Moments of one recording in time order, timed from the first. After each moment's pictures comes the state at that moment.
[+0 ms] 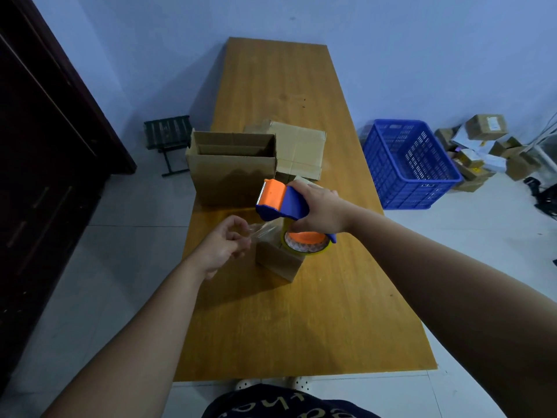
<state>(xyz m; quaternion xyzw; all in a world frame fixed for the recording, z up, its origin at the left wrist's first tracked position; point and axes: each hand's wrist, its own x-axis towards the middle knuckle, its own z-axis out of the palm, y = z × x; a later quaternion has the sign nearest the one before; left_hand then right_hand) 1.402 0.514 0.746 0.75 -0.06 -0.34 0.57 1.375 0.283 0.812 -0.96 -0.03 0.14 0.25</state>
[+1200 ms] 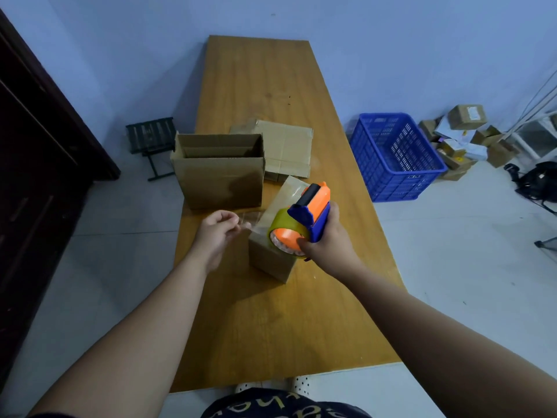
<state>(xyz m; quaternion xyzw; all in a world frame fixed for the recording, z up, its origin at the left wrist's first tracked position) 1.428 0.490 0.728 0.66 0.03 -0.27 0.70 1.303 0.301 0.771 -0.85 0.20 -0.04 0.48</state>
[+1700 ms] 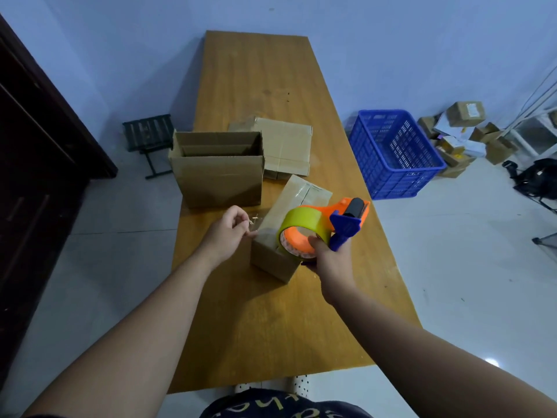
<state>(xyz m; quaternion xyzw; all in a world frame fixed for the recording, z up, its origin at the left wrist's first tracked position) 1.424 0.483 0.734 0.84 -0.18 -0.22 0.47 1.294 0.325 0.742 -0.59 0.41 -0.13 0.68</state>
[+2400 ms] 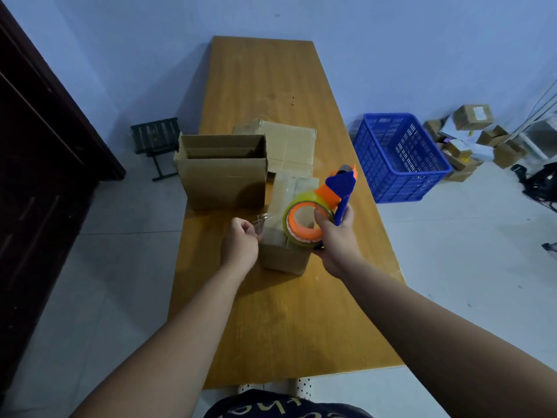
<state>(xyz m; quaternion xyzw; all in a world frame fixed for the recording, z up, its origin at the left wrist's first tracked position) 1.396 0.454 0.726 0.84 0.03 -0.18 0.51 1.322 0.304 0.765 -0.52 0.35 -0.10 0.77</state>
